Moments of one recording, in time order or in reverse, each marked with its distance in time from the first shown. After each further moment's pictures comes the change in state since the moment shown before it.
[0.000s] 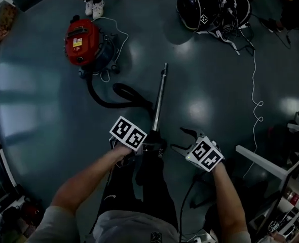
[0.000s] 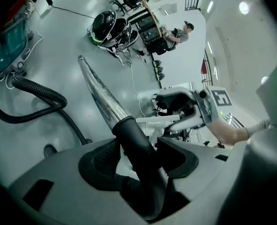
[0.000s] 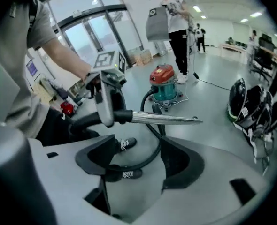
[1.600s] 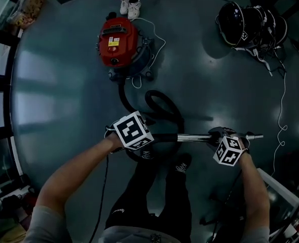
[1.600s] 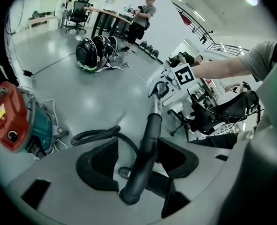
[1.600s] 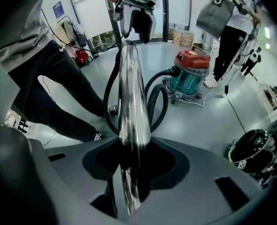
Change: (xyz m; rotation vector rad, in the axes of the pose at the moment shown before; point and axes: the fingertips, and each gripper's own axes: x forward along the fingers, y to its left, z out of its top) left arm -0.153 0.121 0.035 0.531 0.130 0.380; right arm 0.119 -0.090 -0.013 -0.544 0.336 0.021
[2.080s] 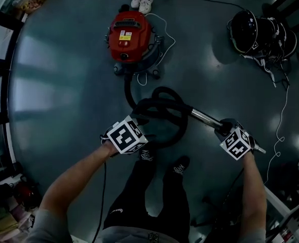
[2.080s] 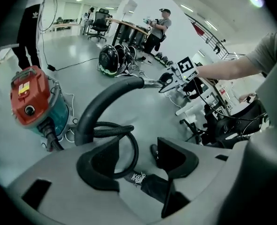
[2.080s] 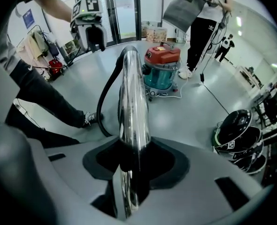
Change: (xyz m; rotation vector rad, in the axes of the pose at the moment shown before) left arm -0.018 0.042 -0.044 -0.134 -0.127 0.132; right arm -0.010 -0.089 0.008 0.231 0.009 -0.165
